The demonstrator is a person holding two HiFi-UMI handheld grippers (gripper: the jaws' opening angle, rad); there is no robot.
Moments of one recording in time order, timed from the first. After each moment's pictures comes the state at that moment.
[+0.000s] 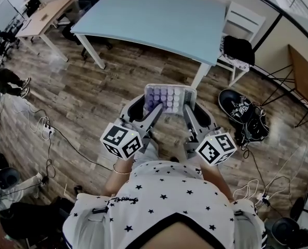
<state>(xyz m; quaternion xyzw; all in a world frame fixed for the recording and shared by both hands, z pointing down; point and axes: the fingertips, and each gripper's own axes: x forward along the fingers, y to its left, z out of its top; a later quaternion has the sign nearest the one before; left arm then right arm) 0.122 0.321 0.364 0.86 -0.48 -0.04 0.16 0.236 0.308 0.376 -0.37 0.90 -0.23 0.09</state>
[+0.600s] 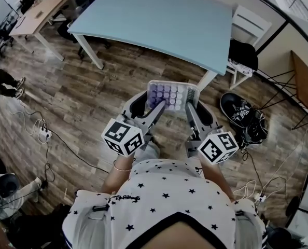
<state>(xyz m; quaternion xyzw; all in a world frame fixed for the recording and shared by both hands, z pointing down) 0.061 0.247 0.369 0.87 -0.47 -0.04 0.17 0.174 0.238 0.378 -0.39 0.89 -0.24 0.08</state>
